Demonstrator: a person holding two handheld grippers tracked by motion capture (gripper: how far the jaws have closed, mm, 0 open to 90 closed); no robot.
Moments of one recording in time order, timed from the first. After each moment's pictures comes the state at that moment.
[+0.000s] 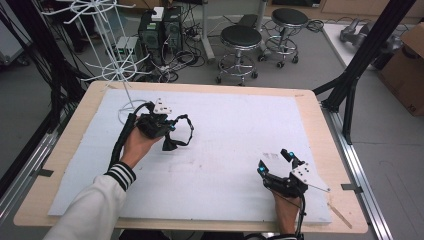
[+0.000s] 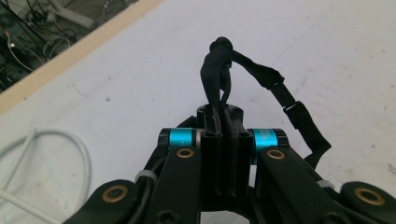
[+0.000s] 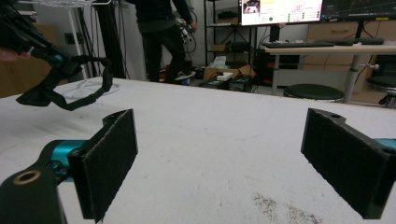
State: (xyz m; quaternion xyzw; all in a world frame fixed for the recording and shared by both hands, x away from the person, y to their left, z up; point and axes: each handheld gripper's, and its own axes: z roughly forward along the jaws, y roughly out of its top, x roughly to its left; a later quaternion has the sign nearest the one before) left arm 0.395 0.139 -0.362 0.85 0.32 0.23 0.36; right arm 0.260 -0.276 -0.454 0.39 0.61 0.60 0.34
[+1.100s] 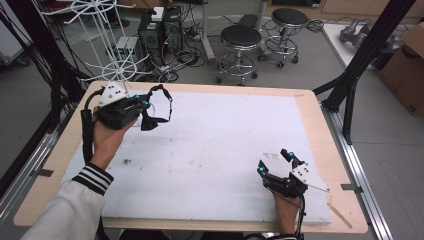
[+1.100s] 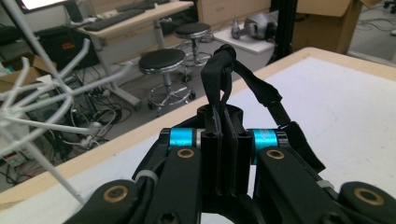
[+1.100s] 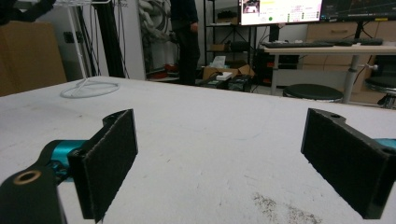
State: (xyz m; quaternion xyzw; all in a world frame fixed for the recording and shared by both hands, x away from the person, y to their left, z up) left arm 0.356 0.206 -0.290 0.72 0.34 0.33 0.51; right arm 0.260 -0.276 -0.454 0.39 0.61 0.60 0.34
